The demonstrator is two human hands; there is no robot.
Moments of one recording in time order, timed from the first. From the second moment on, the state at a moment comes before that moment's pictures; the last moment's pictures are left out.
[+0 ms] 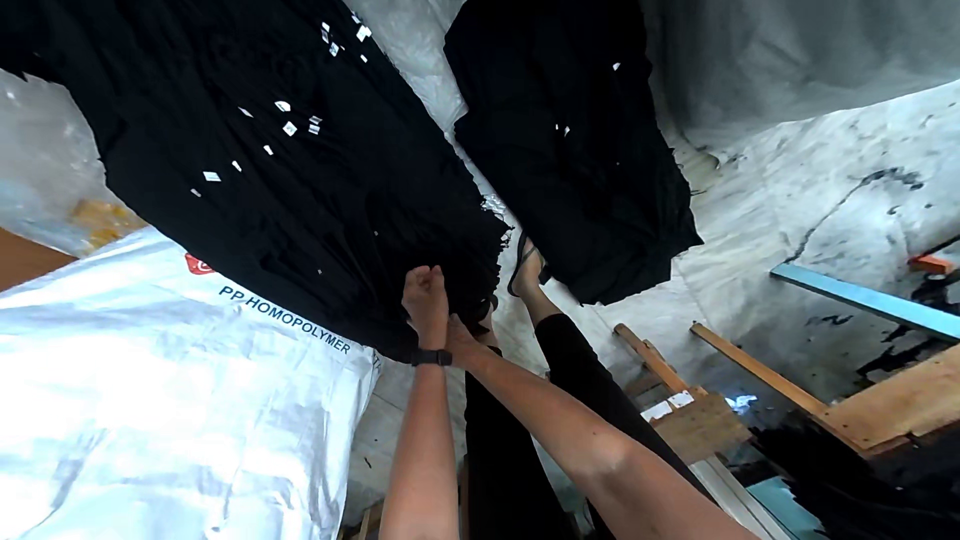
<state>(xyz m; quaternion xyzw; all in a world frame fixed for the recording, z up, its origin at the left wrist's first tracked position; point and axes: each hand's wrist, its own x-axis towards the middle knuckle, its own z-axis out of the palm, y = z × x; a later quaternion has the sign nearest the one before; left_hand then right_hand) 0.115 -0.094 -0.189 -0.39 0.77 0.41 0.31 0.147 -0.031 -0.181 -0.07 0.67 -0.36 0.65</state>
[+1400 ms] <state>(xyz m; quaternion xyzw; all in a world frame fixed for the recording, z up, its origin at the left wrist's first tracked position) 0.162 -0.130 -0.187 -0.47 0.69 0.52 0.18 0.129 0.005 -0.226 0.10 0.77 -0.43 0.46</state>
